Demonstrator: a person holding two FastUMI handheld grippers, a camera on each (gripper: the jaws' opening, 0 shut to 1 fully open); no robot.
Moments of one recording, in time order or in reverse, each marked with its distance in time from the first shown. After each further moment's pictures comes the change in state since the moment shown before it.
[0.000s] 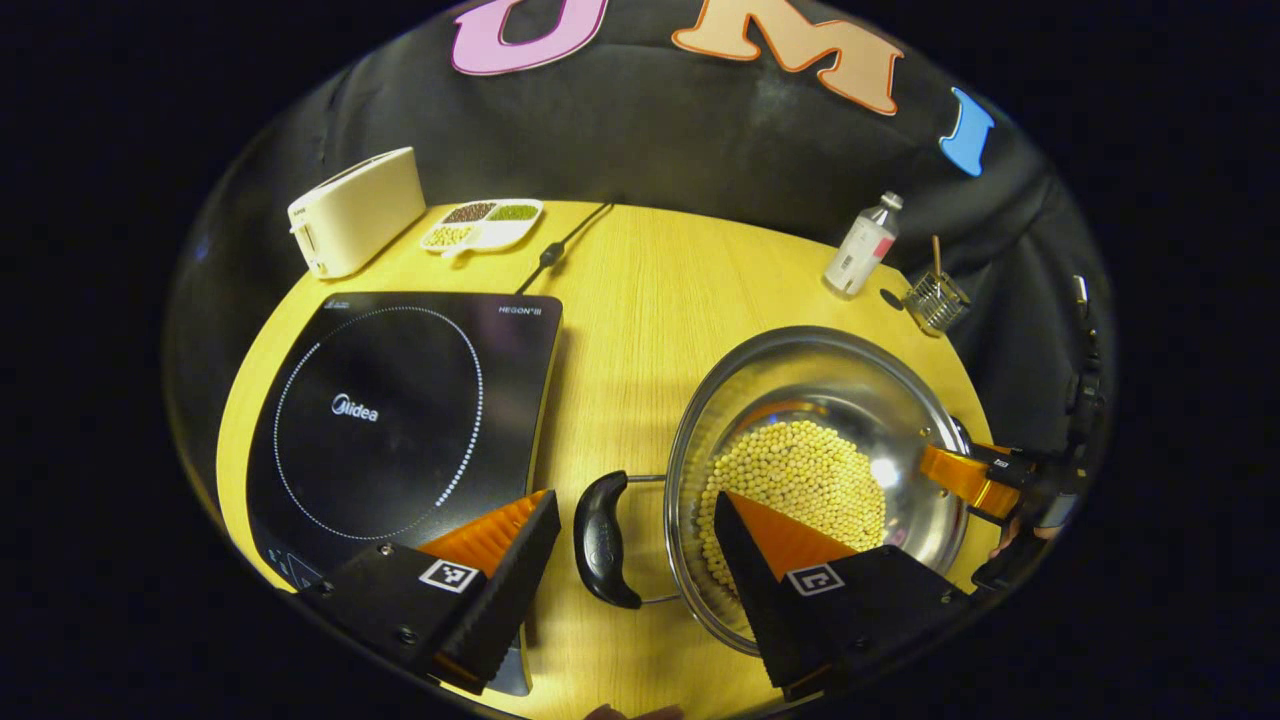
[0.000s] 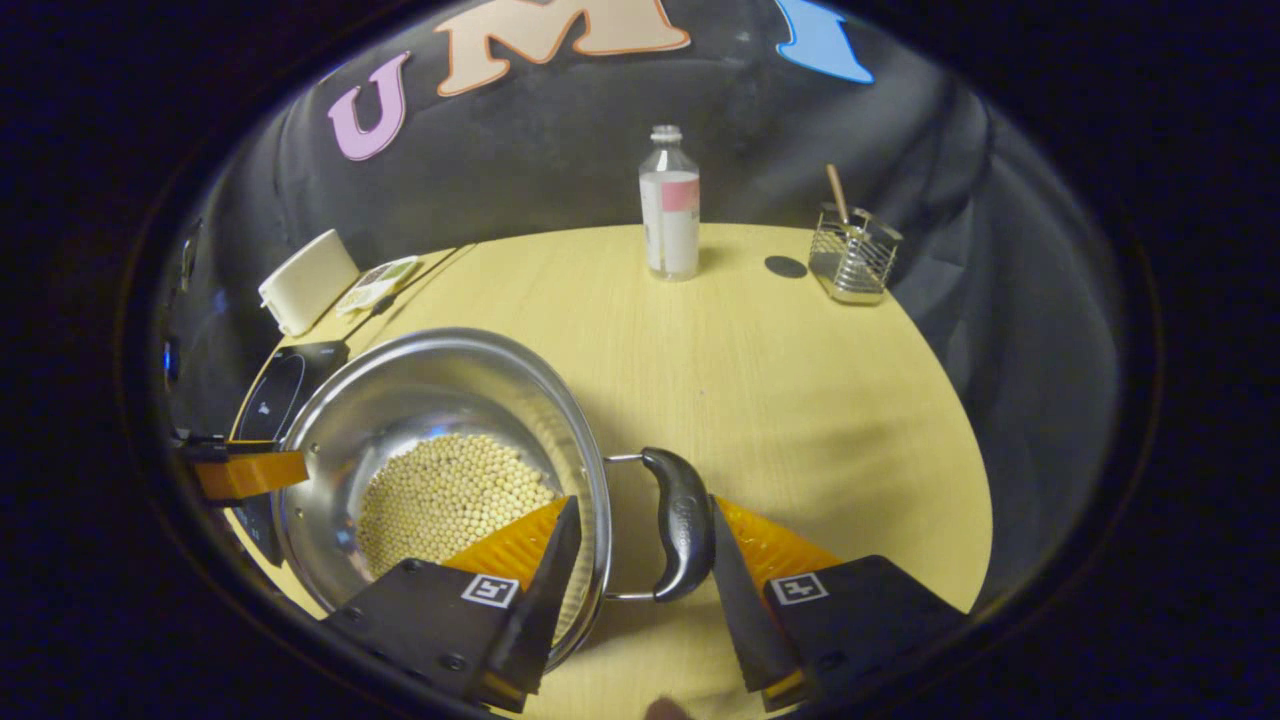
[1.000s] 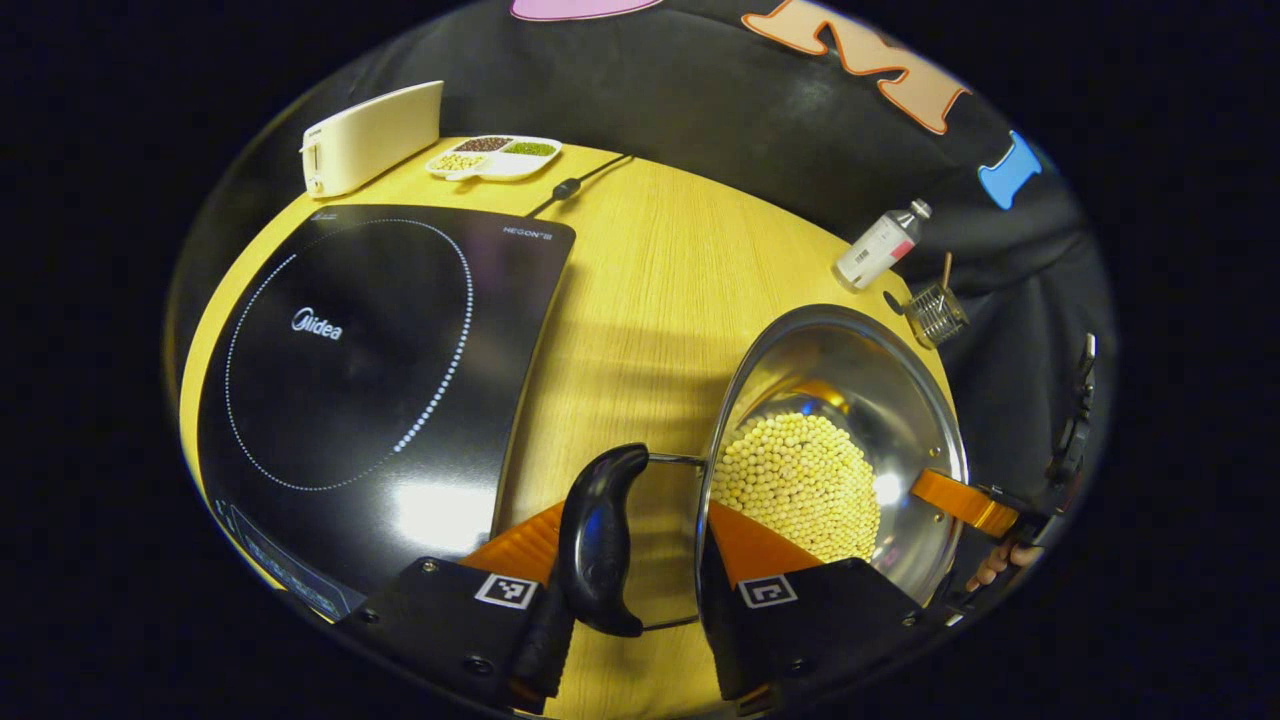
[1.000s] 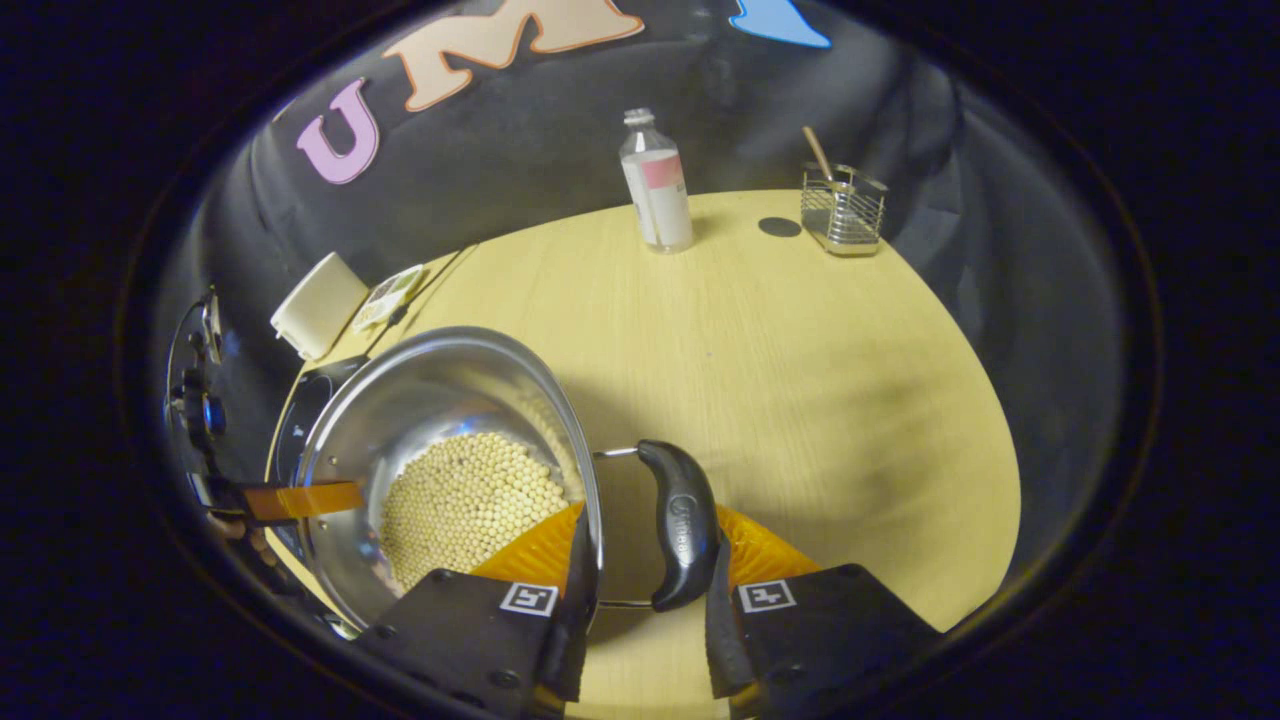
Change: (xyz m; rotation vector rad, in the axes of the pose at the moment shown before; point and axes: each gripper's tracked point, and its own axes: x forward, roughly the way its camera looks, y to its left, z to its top) left arm 0.018 -0.001 -0.012 -0.154 0.077 -0.079; right arm -0.016 0.005 0.000 0.114 0.052 0.048
